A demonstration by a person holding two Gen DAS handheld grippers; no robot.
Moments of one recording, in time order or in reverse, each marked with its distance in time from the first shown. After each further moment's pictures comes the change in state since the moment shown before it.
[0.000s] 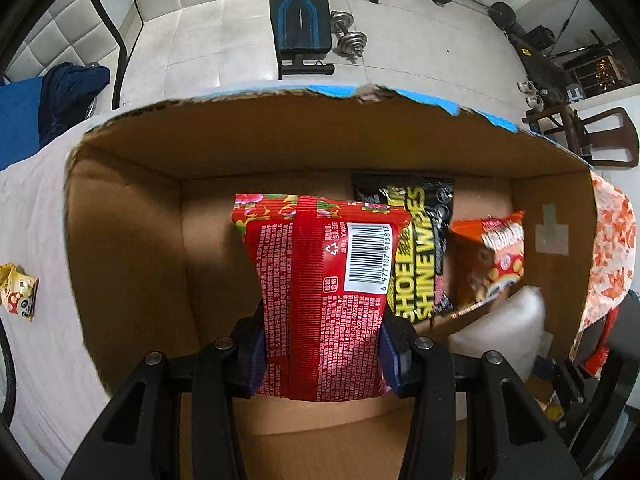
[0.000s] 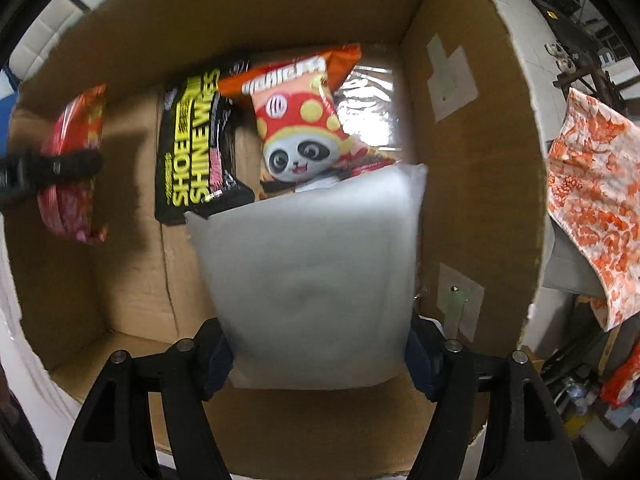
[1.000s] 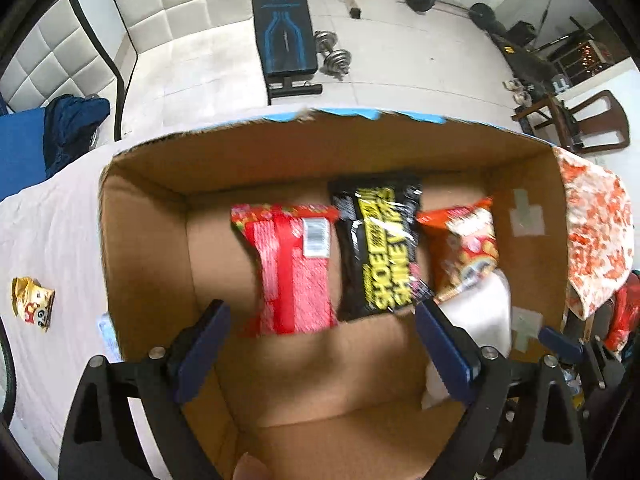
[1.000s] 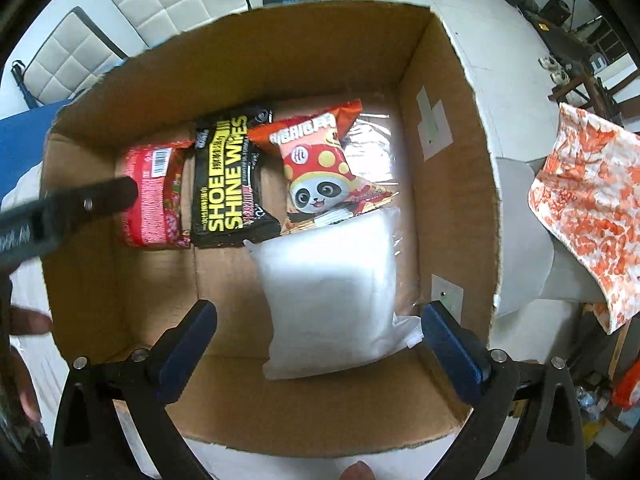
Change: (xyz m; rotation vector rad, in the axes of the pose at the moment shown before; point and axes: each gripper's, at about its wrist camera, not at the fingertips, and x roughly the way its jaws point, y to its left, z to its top) left arm -0.035 -0.015 -0.029 0.080 -0.085 0.010; right arm -0.054 0.013 -0.008 0.026 -0.127 0.031
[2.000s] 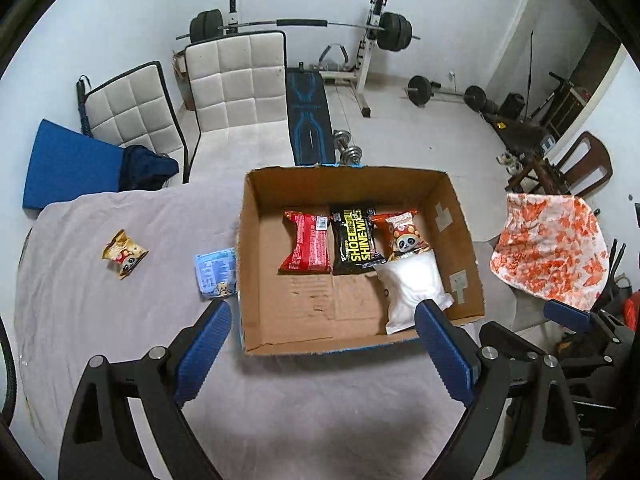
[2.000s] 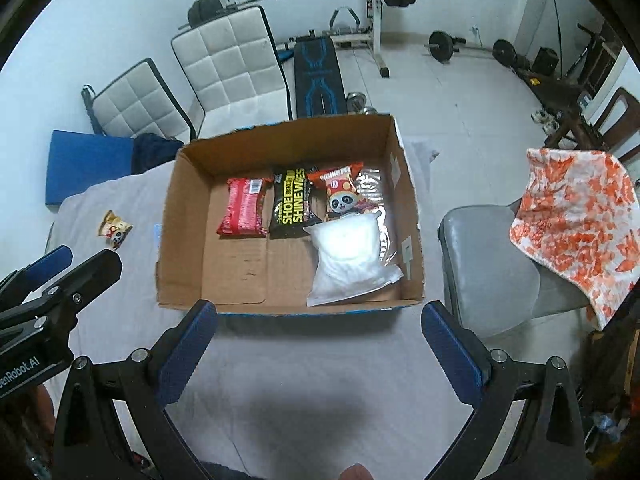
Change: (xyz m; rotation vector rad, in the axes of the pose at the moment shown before) left arm -0.176 -0.033 -0.165 -0.038 -0.399 0.084; right arm -0.177 0.002 -0.142 -0.031 -0.322 0.069
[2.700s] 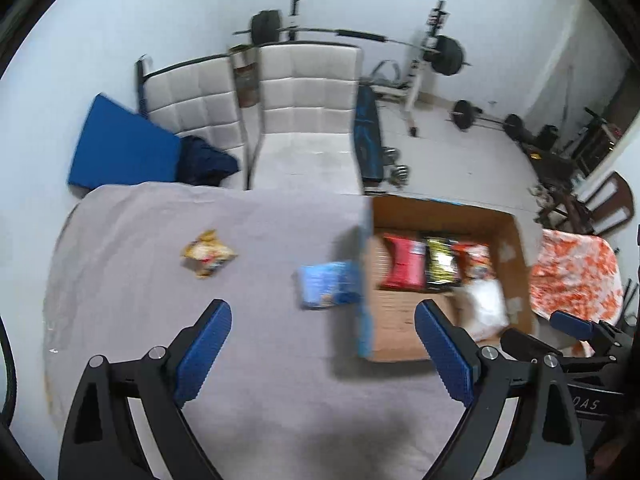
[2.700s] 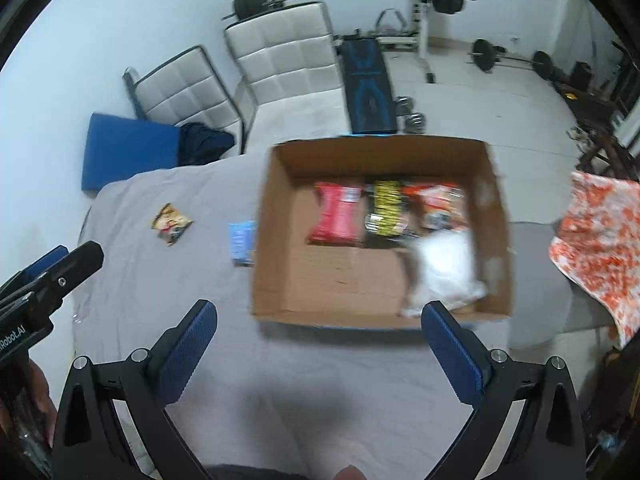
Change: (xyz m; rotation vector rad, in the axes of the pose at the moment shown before) left arm -0.037 0.160 0.016 -0.118 -0.015 0.098; right arm 0.004 0.133 0.031 -0.075 0.043 0.106
